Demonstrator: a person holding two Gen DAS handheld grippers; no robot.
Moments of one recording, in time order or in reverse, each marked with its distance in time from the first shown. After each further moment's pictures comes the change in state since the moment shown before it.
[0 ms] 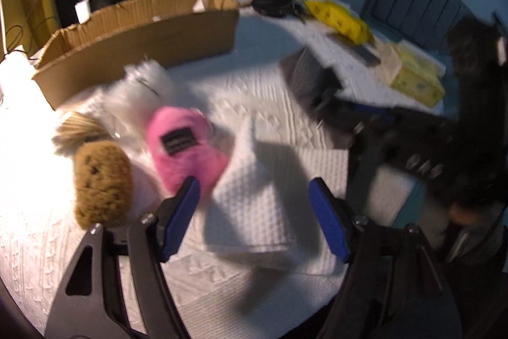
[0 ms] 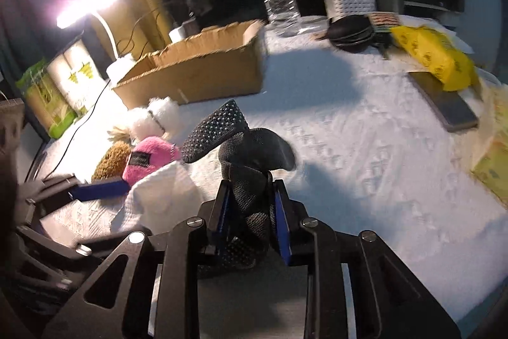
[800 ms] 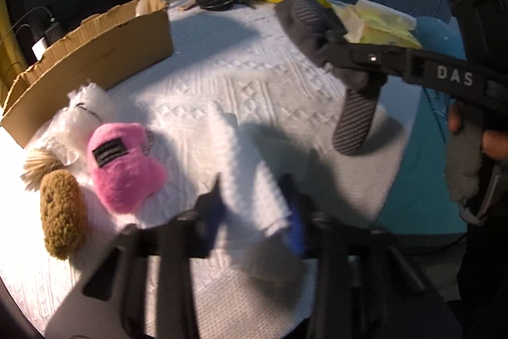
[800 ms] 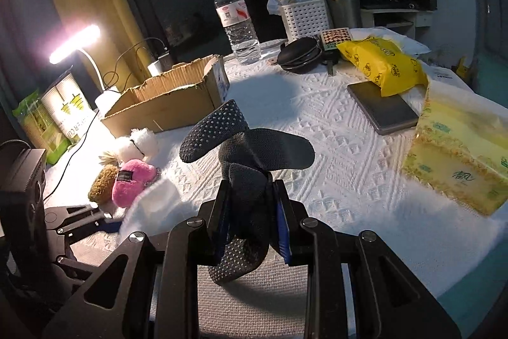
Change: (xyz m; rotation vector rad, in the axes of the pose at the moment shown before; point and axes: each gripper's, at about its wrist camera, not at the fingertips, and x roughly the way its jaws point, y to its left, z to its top) left arm 0.015 -0.039 -0.007 0.201 -0.007 -0.052; right arm -0.046 -0.040 -0.004 0.069 -0.087 -0.048
